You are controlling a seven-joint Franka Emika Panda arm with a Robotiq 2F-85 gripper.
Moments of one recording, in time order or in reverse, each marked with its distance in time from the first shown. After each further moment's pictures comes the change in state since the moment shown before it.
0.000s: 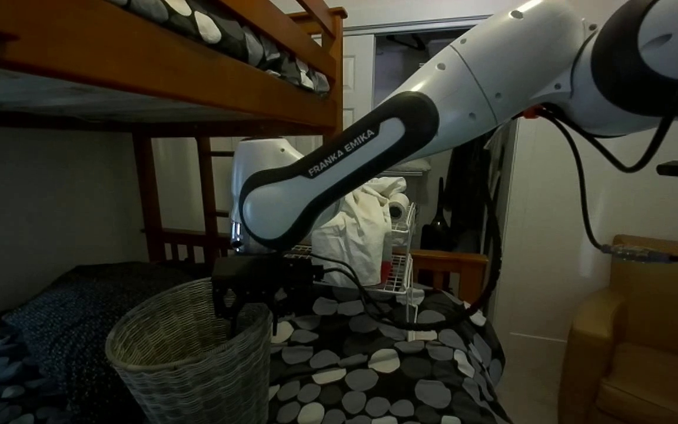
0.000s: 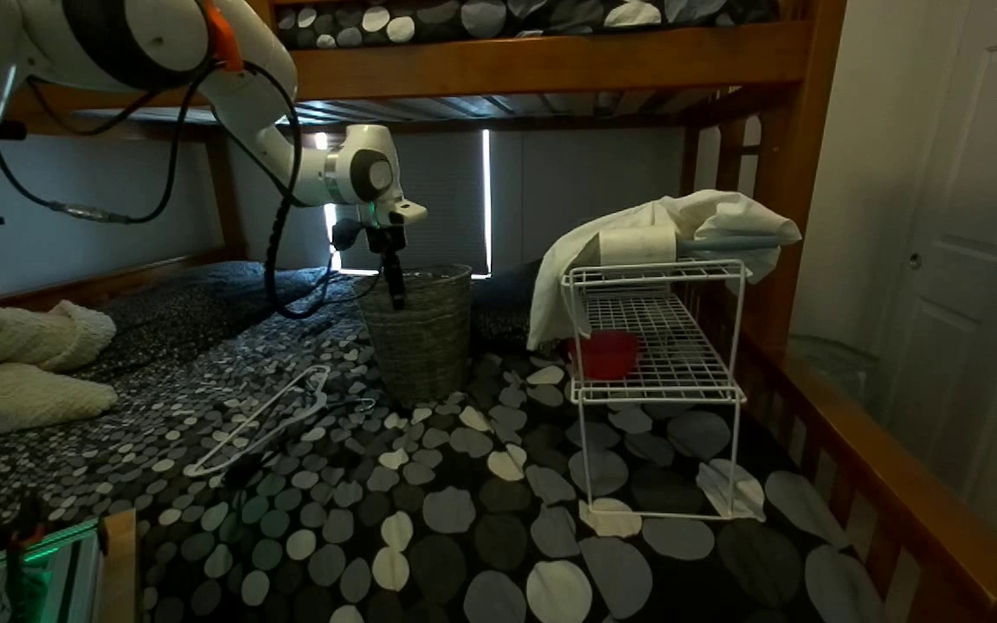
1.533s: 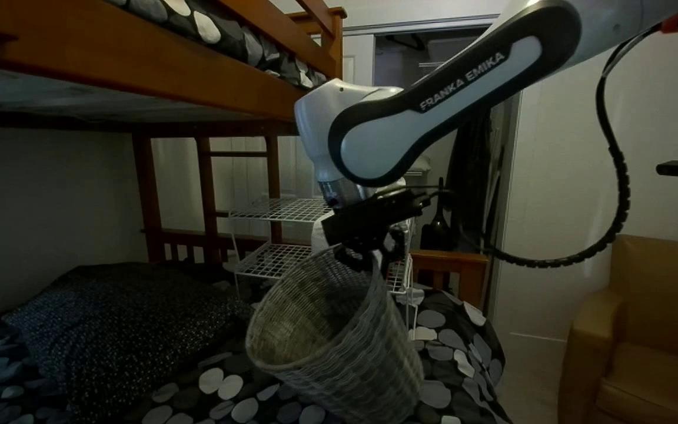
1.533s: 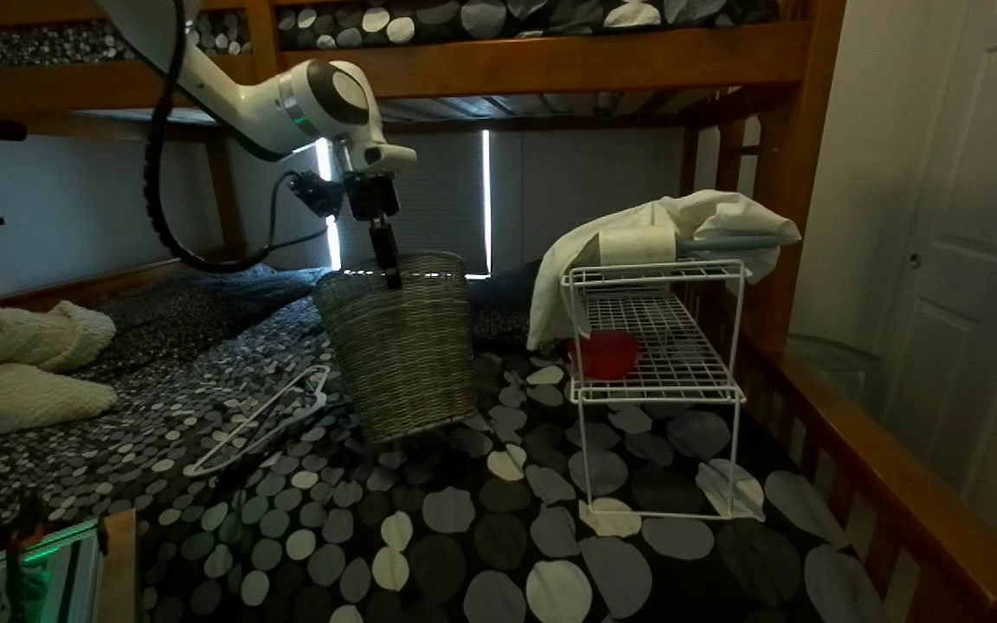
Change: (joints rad) arm -0.034 -0.440 -0.080 -0.337 -0.222 -0.413 0.110
